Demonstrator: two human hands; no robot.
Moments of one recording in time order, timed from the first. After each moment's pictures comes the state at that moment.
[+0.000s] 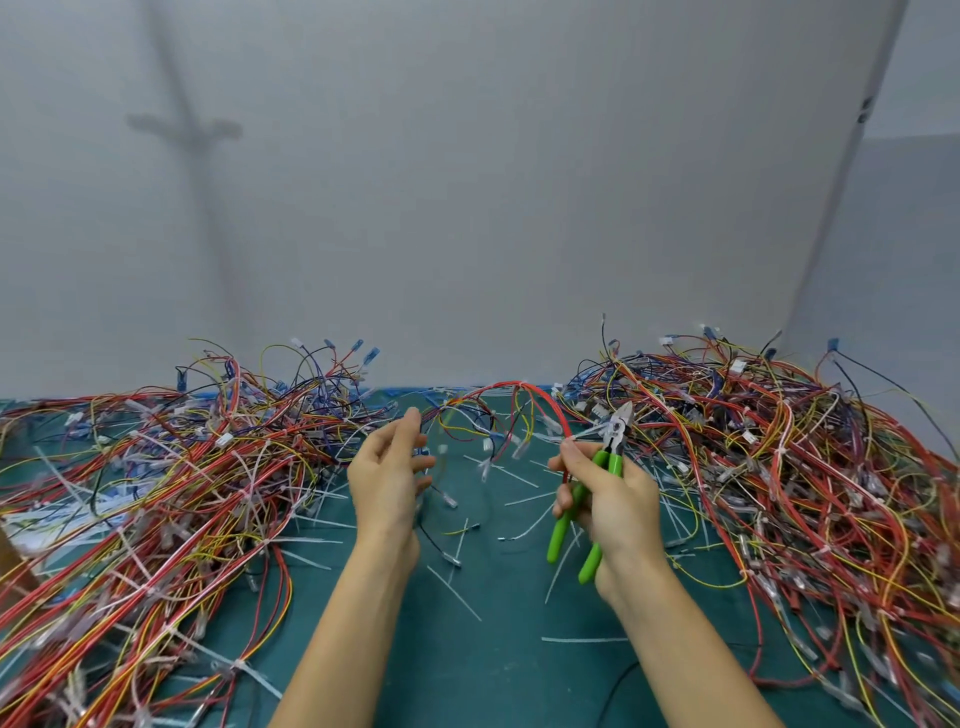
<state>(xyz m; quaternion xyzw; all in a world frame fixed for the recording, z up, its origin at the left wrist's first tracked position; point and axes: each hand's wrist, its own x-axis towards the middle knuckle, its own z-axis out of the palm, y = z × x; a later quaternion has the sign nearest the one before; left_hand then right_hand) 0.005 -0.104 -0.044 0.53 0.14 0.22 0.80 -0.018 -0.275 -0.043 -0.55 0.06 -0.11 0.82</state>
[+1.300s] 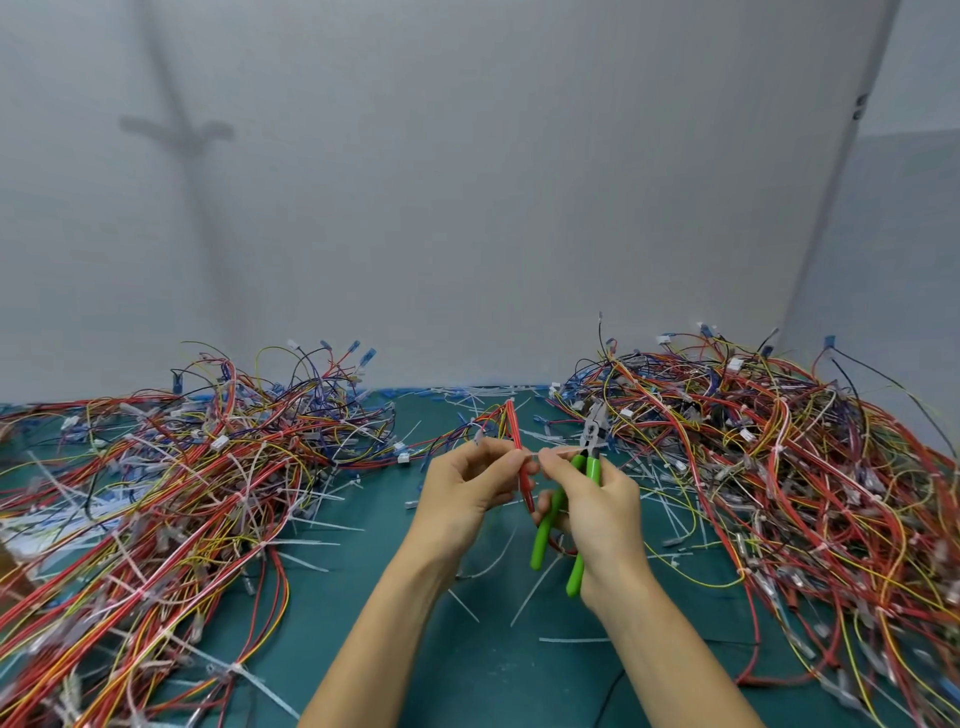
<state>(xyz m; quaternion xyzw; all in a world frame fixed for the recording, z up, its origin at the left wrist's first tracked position) -0.009 -0.141 -0.047 0.65 -0.09 0.03 0.76 -0.023 -0.262 -0.045 -0.59 0.07 -0.11 0.80</state>
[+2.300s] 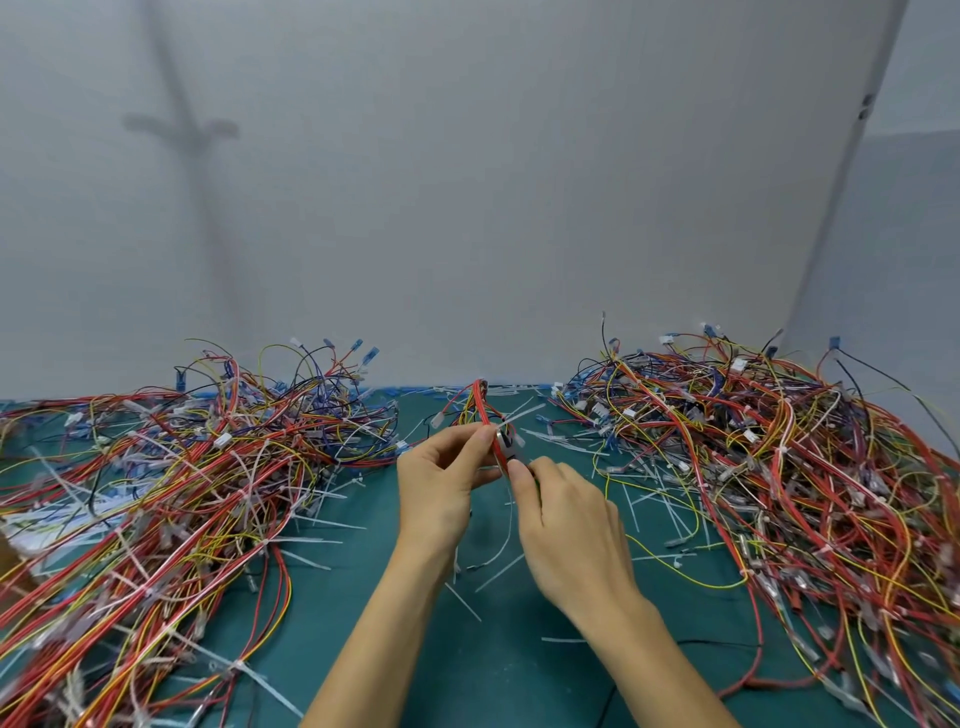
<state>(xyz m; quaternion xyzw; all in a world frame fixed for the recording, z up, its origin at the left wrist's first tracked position) -0.011 -0.138 -0.039 0.61 -0.03 0.18 0.77 -0.033 -0.256 -0.056 -0.93 -0.08 -0.21 0.30</state>
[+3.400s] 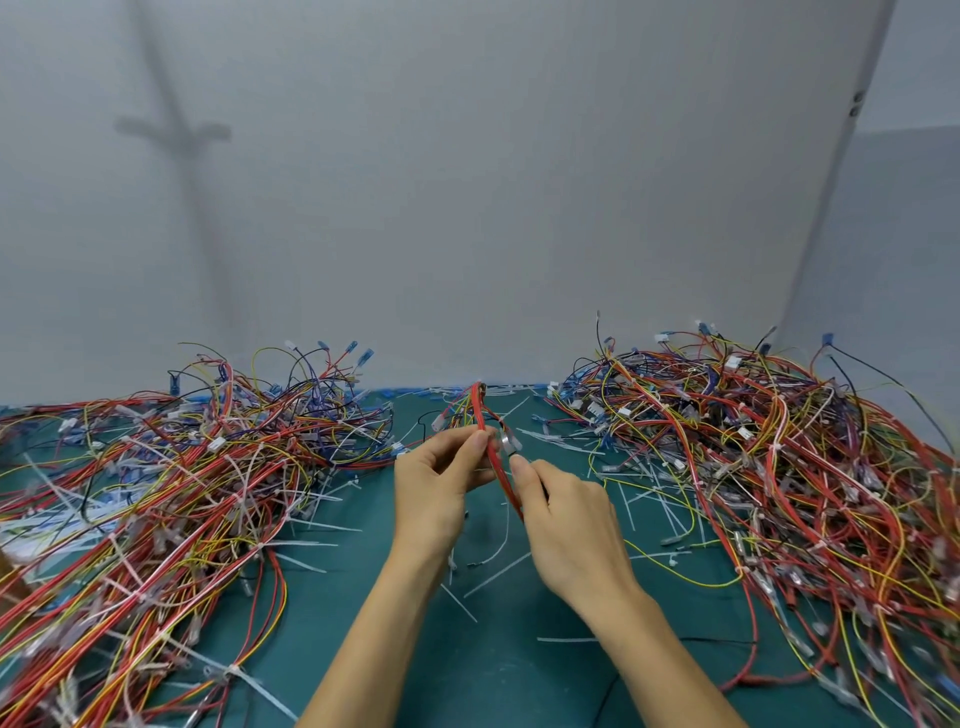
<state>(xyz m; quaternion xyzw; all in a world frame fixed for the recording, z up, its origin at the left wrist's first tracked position) -0.009 -0.137 -0.043 0.61 -0.04 0.17 0.78 -0.030 -0.261 -0.050 -0.91 -0.06 -0.18 0.37</state>
